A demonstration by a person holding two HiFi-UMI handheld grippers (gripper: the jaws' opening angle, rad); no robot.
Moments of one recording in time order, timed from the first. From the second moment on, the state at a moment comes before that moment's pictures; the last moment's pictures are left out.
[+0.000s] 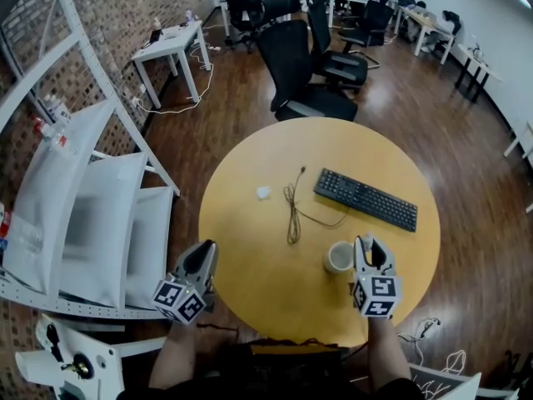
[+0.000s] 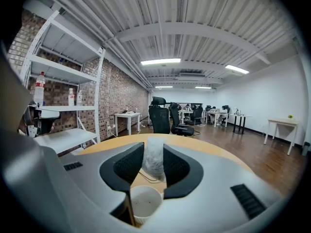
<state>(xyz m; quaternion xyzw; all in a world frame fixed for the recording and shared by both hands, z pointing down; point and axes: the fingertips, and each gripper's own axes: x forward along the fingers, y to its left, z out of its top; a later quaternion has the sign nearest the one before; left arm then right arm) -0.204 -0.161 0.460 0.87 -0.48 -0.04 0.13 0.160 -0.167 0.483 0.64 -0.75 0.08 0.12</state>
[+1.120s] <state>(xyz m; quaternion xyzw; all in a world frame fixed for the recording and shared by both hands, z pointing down) -0.178 -0.134 0.517 0.85 -0.50 0.02 0.18 0.135 -0.160 0.602 0.55 -0.78 0.20 0.23</state>
